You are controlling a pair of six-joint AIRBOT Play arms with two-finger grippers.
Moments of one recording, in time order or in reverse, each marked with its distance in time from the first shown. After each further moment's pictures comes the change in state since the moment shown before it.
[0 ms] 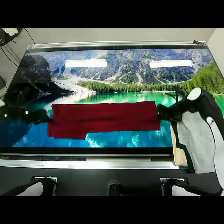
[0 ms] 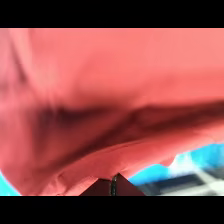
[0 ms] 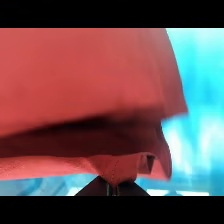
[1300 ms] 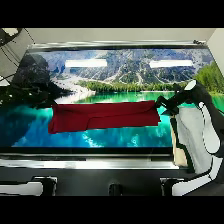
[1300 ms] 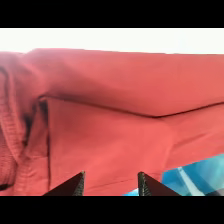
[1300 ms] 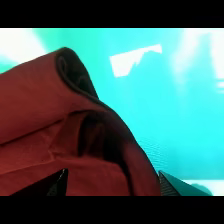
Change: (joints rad) left arm -0.019 -0.300 0.352 -0.080 -0.066 -0.031; right arm -0.058 -0.342 0.281 0.051 0.039 0.029
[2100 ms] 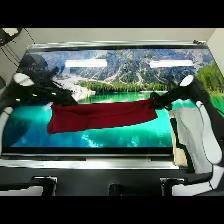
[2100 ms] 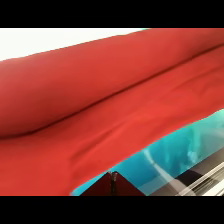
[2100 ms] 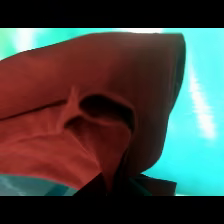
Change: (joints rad) left arm -0.348 0.039 -0.080 -0.119 0.179 0.005; right arm 0.095 0.149 0.005 0.085 0.044 -0.001
